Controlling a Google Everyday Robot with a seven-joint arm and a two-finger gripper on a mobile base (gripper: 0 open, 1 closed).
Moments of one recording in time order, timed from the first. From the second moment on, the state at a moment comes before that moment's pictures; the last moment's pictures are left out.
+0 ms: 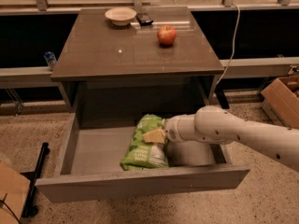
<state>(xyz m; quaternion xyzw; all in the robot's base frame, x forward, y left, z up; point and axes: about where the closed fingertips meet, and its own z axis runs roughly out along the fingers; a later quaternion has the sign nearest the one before) 0.598 -0.040 0.628 -0.30 0.86 0.23 0.35</state>
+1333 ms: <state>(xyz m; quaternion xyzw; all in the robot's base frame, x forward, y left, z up) 0.560 -0.071 0.739 -0.31 0.82 0.26 0.41</state>
